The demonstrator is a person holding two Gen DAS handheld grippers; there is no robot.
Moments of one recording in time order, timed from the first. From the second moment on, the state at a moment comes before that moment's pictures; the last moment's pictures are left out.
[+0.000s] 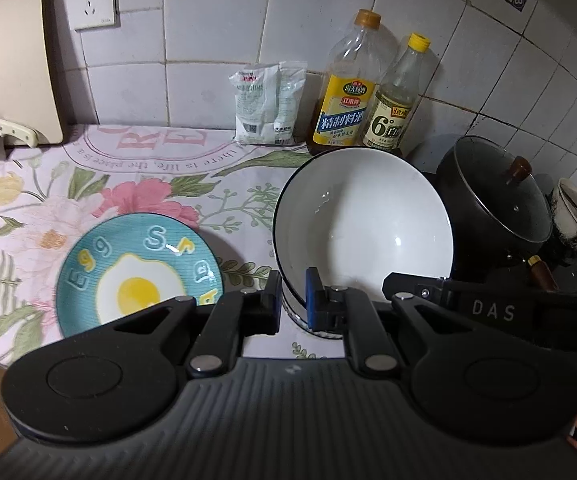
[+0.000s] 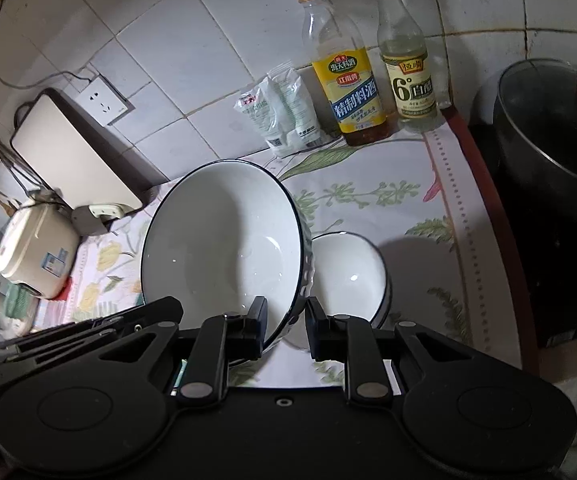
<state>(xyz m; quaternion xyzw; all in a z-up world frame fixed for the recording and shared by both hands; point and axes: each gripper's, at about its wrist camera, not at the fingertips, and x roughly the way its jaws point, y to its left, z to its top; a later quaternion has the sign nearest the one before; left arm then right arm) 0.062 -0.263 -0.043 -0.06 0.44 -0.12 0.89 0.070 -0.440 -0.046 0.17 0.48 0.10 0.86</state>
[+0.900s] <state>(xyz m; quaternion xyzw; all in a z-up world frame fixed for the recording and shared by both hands) 0.099 -0.275 -0.132 -0.15 0.50 -0.12 0.84 0.079 -0.416 -0.108 -0.03 0.45 0.04 0.89</state>
